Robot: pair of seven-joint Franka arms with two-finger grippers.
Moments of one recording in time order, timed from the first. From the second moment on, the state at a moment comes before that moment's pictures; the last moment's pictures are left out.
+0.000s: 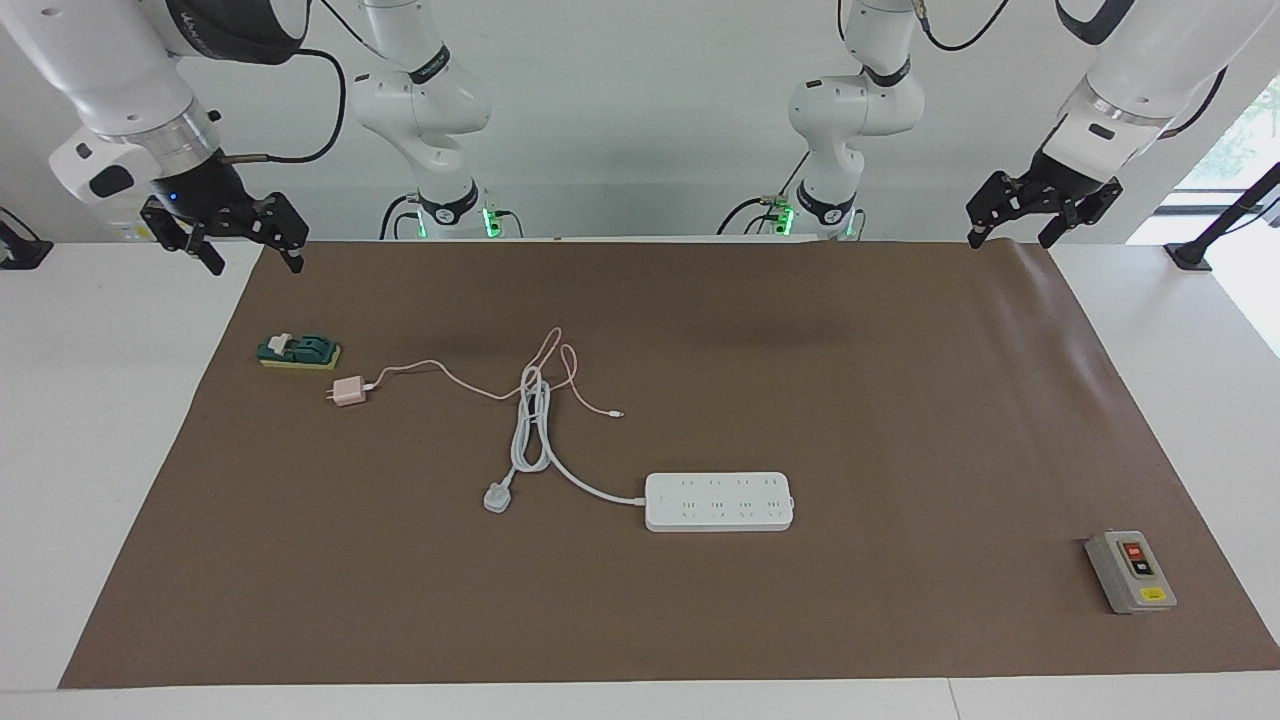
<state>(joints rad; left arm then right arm) -0.03 -0.07 0.01 -1.59 -0.03 1.46 0.04 -0.03 -0.04 -0.10 -1.62 0.00 1.57 -0.13</state>
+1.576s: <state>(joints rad) -0.03 -0.01 -0.02 -1.59 -0.03 1.48 0.04 -0.08 -0.04 -0.10 -1.63 0.03 1.56 0.05</state>
